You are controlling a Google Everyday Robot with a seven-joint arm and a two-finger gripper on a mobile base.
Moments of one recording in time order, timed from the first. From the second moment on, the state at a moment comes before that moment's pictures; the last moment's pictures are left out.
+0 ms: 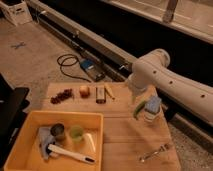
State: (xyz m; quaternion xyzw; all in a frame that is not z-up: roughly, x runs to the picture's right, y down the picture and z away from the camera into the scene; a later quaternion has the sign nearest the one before) arm 0.123 0.023 0.714 -0.18 -0.13 -0.25 0.94
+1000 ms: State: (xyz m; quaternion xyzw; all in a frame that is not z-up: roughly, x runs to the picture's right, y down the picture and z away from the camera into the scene) arm 0.033 0.016 0.839 -0.25 -0.22 -0.33 0.88
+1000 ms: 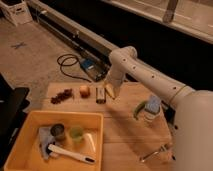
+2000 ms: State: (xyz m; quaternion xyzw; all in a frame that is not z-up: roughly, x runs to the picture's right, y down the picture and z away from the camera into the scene) arm 0.005 -0.004 0.859 -0.21 -0.24 -0.38 0.87
